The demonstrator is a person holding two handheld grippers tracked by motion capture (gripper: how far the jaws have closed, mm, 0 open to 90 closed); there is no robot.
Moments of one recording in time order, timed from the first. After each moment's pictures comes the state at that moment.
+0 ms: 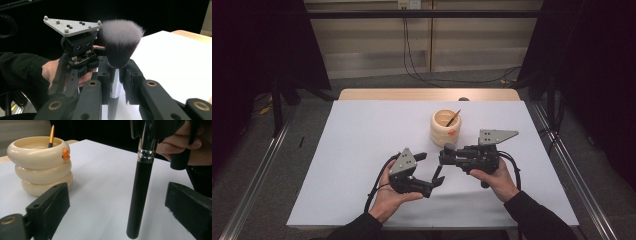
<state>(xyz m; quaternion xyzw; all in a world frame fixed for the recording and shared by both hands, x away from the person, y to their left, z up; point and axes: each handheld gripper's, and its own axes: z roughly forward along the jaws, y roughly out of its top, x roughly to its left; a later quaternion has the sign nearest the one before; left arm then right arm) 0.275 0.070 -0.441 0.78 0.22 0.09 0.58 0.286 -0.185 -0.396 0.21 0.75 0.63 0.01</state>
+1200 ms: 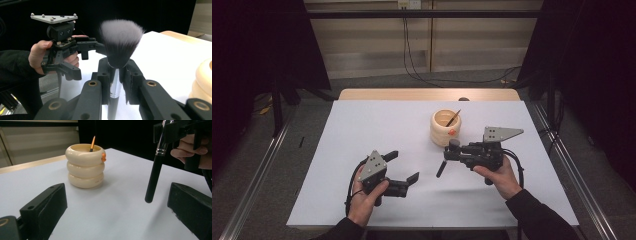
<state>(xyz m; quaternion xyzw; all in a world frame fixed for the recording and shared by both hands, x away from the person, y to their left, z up) 0.264 0.135 -0.435 0.74 0.27 0.15 0.59 0.291 -0.197 -0.395 0.22 0.75 0.63 0.04</state>
